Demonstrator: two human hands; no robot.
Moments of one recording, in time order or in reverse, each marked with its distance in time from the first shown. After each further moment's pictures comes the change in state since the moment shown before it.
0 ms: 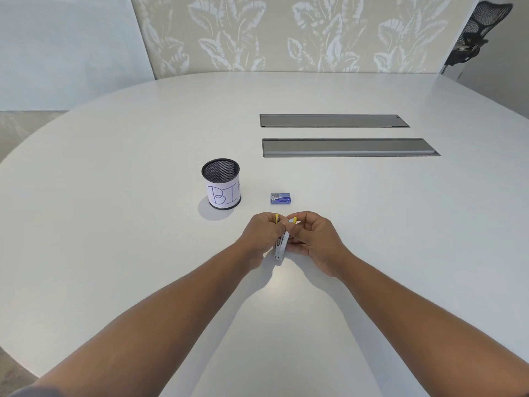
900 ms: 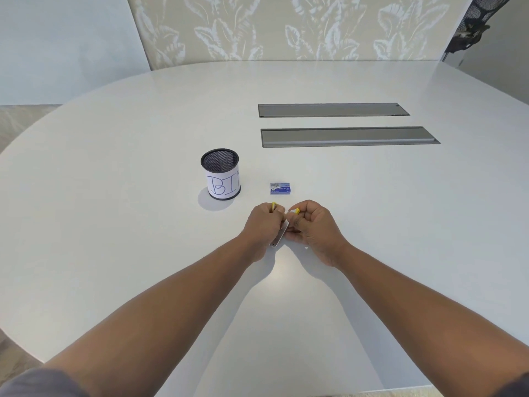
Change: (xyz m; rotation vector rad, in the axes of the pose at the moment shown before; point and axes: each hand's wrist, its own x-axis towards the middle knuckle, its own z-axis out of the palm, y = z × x) left_hand -0.001 -0.004 0.007 0.084 0.092 0.007; right_hand 0.000 0.010 -0.001 -0.067 0.031 -0.040
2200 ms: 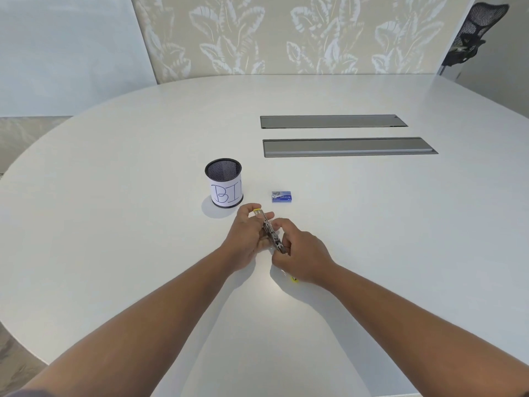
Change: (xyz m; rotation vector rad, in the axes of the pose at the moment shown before) left_hand -0.005 -0.009 -0.036 -0.483 -0.079 -0.049; right_hand -0.029 0.000 0.029 -1.048 -0.050 -0.208
